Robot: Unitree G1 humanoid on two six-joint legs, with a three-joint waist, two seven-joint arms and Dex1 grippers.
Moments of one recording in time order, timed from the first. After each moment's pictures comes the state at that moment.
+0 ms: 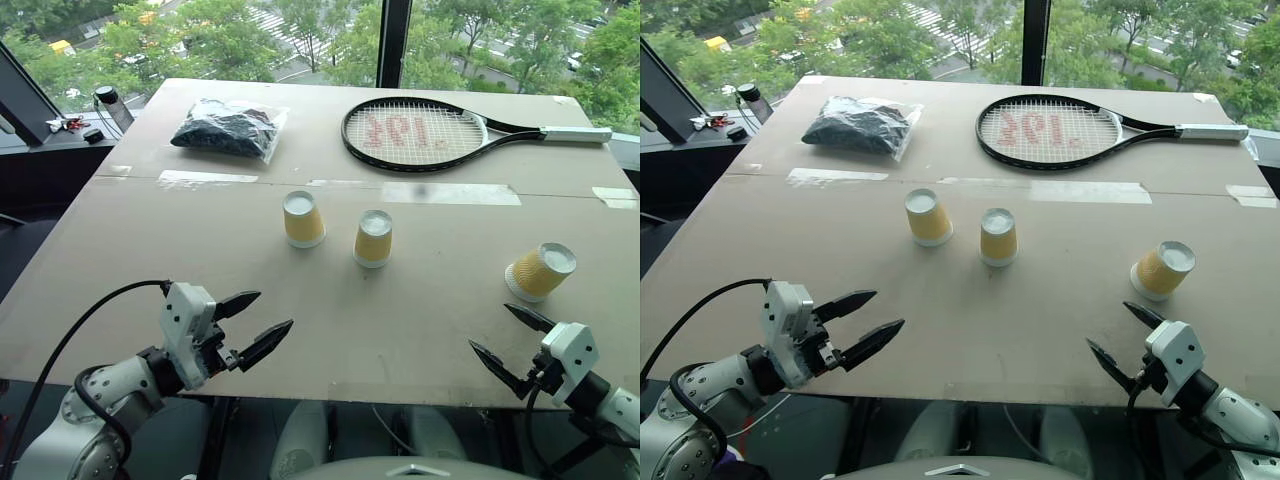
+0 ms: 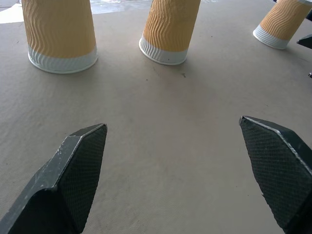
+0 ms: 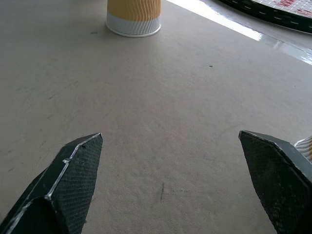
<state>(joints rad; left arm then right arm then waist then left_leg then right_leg) 0.42 0.67 0.33 -0.63 -0.70 0.47 -0.74 0.53 -0.53 -0.20 -0.43 0.30 -0.05 0.72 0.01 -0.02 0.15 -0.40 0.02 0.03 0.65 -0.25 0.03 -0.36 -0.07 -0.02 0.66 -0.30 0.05</state>
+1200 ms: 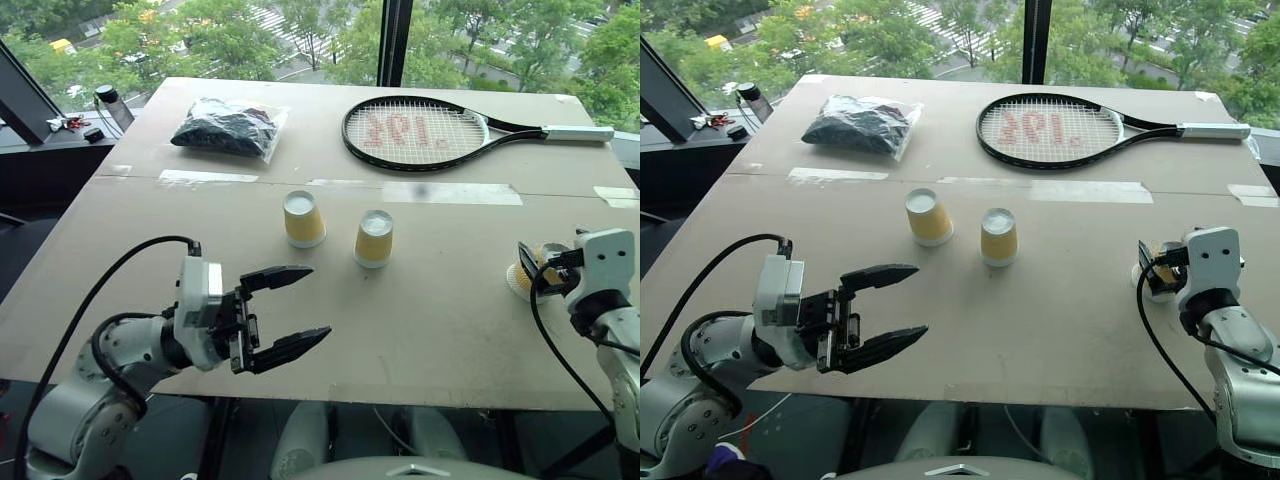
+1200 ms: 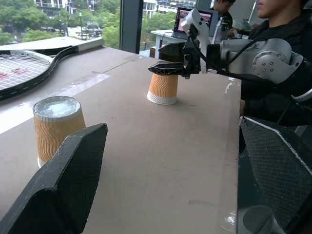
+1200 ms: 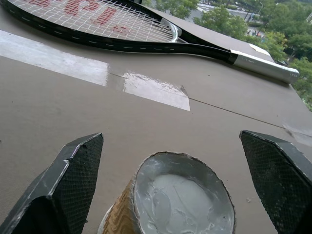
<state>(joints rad) 0.20 0.72 0.27 -0.67 -0.85 0.42 -1.04 0.10 -0.42 -0.34 -0.57 0.20 0.57 0.25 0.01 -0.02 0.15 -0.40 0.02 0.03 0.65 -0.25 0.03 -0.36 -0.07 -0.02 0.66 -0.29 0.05</state>
